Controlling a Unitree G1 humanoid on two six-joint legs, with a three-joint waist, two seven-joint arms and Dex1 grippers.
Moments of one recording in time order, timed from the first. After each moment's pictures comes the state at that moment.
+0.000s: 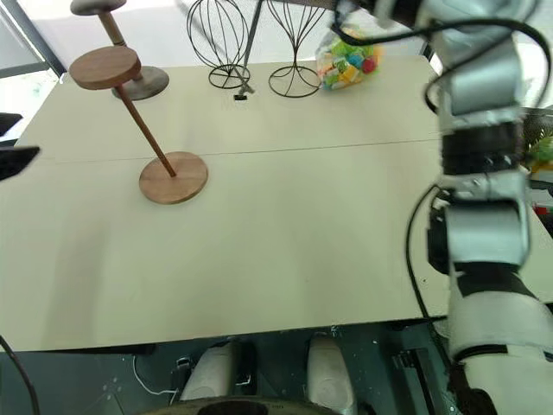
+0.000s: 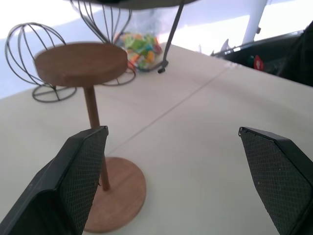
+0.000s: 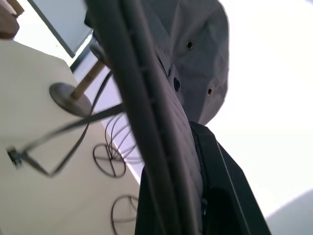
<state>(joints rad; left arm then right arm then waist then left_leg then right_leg) -0.19 1.14 0.90 -0.13 -0.92 0.92 -1.12 -1.40 -0.53 0.08 0.50 0.04 0.03 0.79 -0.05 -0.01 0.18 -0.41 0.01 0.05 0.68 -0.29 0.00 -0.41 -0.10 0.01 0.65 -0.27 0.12</state>
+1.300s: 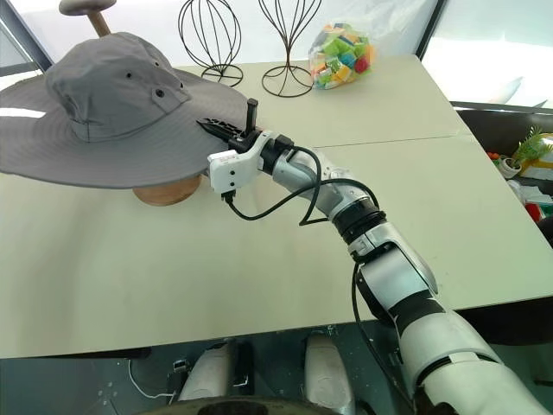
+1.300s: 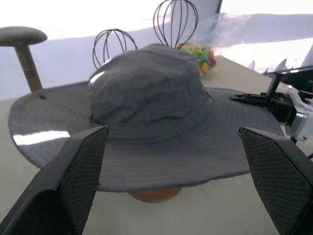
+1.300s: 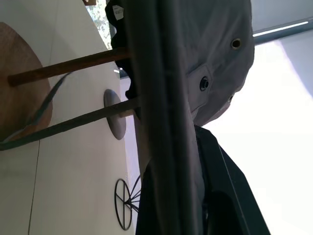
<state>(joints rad) 0.00 1.24 1.18 -0.02 -0.86 1.02 -1.16 -1.05 -0.27 0.47 0.64 -0.72 -0.62 0.06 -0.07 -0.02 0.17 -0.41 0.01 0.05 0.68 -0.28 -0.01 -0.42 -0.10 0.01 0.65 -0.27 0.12</state>
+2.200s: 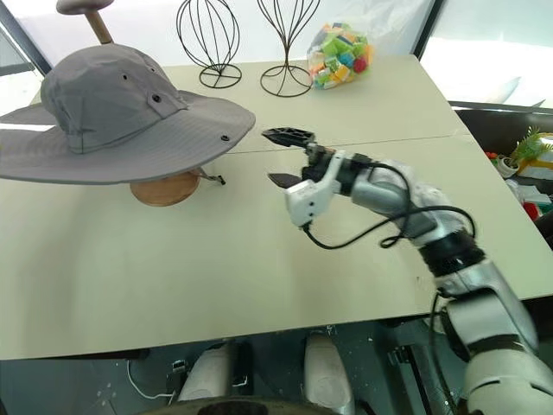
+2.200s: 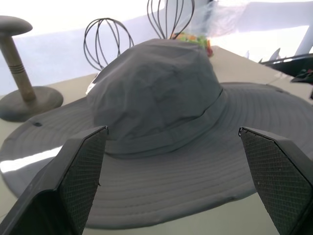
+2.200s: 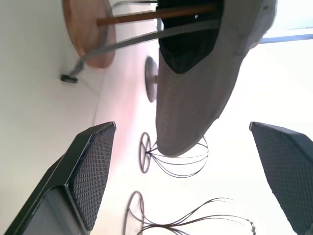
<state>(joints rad) -0.07 1.26 1.04 0.12 -0.75 0.87 -1.23 -0.72 -0.80 0.31 0.09 -0.22 -0.58 0.59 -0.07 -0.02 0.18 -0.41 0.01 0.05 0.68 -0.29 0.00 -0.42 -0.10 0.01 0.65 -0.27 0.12</state>
